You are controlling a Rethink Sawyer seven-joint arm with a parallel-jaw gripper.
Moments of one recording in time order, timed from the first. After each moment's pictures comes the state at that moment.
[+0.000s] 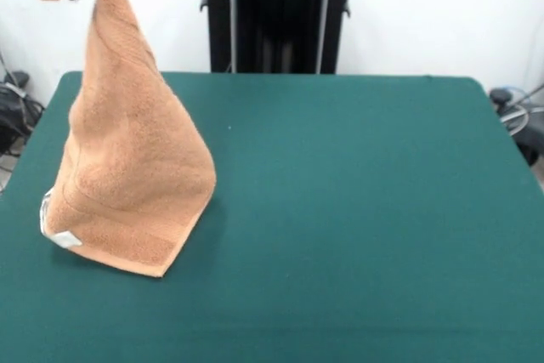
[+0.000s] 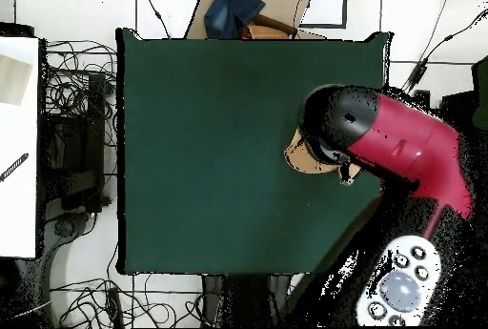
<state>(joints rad) -0.11 -0.59 -0.55 1.24 0.06 0.95 2.03</state>
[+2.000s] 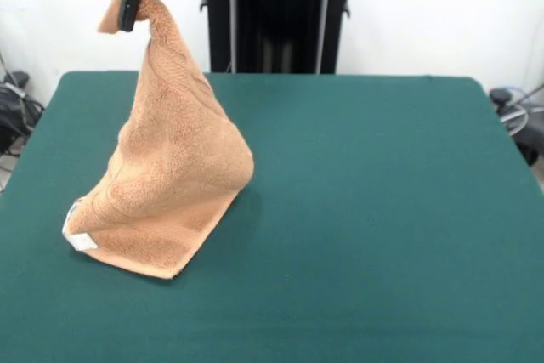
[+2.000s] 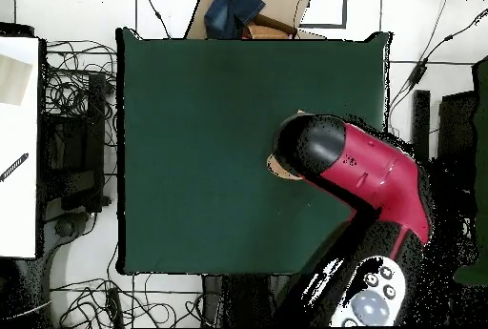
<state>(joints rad) -0.07 -0.62 -0.55 1.42 0.17 0.76 2.12</state>
